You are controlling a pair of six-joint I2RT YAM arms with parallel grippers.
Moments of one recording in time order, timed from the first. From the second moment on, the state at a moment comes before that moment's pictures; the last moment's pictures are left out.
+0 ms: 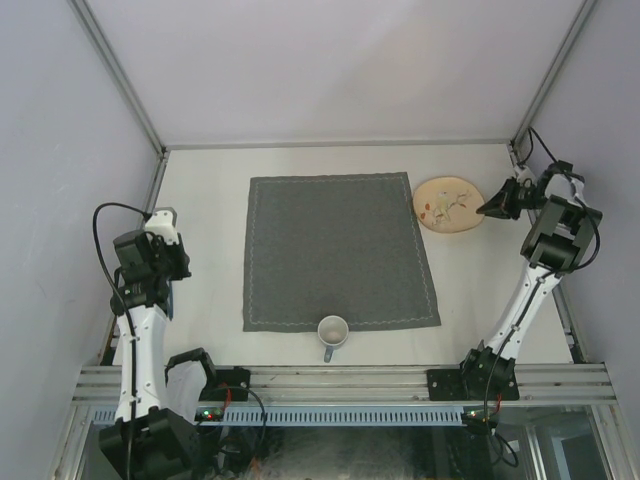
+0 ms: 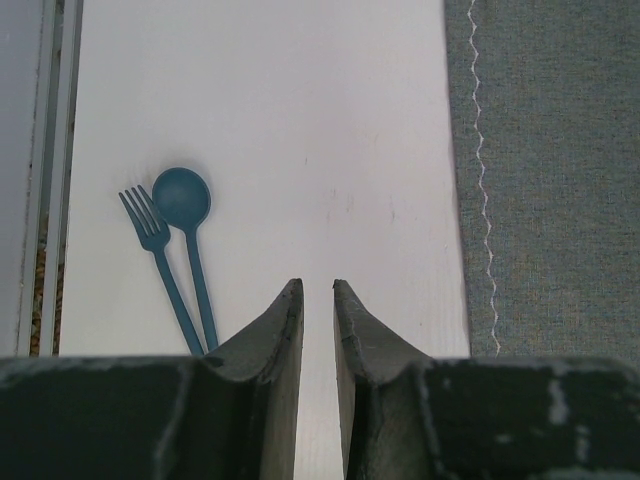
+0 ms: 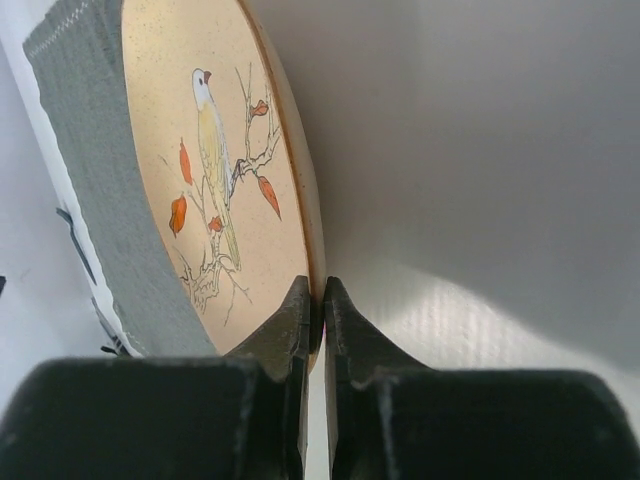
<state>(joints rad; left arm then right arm) 0.32 0.80 0.68 -0.51 0.24 0.16 -0.50 2.42 1.95 -0.94 -0.89 -0.11</state>
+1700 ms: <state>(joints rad) 0.32 0.81 0.68 -0.50 0.23 0.16 0.28 1.55 1.07 -0.32 -0.44 0.76</state>
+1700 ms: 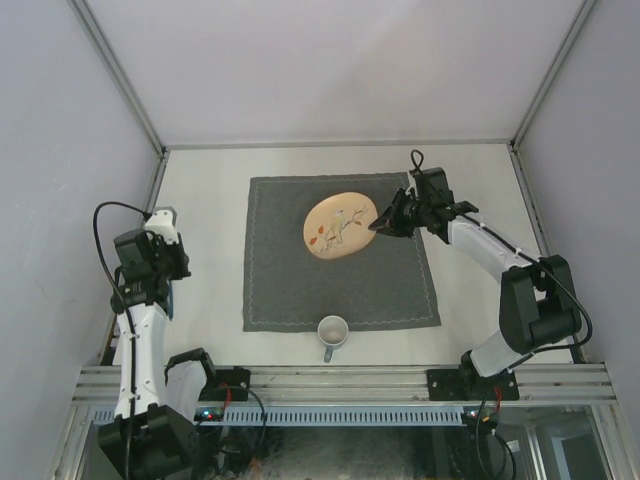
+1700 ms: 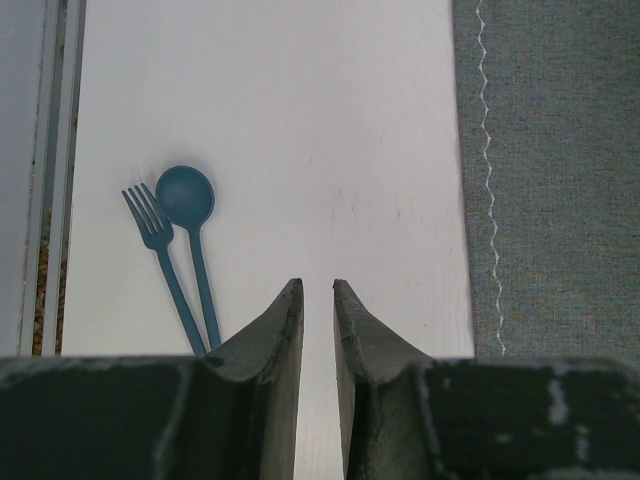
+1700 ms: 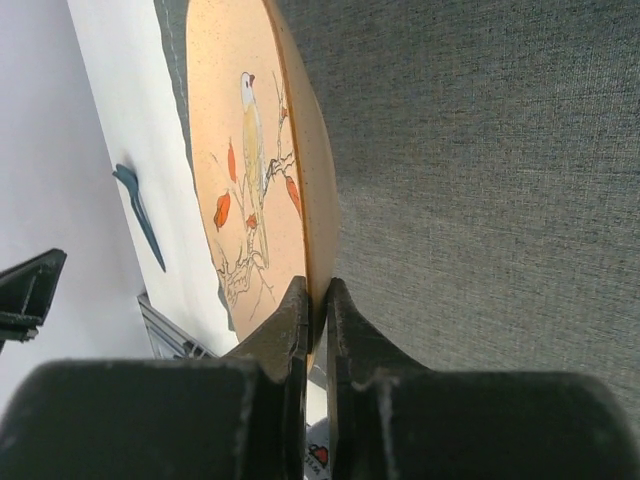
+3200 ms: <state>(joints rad) 0.32 0.81 0.68 -0.50 0.22 0.16 0.42 1.73 1.08 -0.15 -0.22 0.94</state>
